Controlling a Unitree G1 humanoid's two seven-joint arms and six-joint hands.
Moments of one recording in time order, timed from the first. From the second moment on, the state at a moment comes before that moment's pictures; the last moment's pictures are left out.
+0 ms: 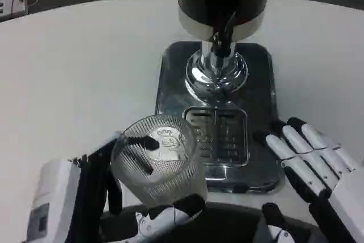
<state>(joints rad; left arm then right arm) 0.27 0.09 -0.07 -0.56 0.68 -0.22 0.22 0.33 -0.38 -0.11 -0.60 -0.88 -0.44 -0.15</state>
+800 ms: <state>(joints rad) 0.24 0.09 -0.07 -0.53 0.68 -0.21 0.22 0.33 -0.39 -0.10 -0.60 -0.88 -0.44 -0.15</state>
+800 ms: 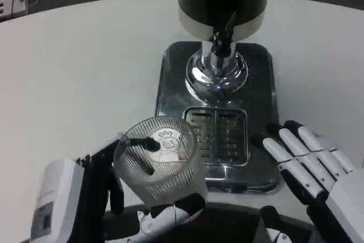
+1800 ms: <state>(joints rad) -0.28 0.13 -0.10 0.02 0.79 -0.12 0.37 0.38 -0.38 -0.13 -0.63 -0.88 -0.43 -0.15</state>
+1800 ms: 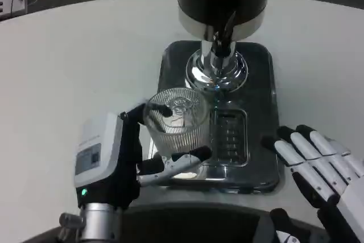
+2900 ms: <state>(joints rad) -0.59 0.15 -0.29 0.42 0.83 -0.08 0.60 0.38 -0.36 -0.13 -0.63 -0.88 -0.41 -0.14</state>
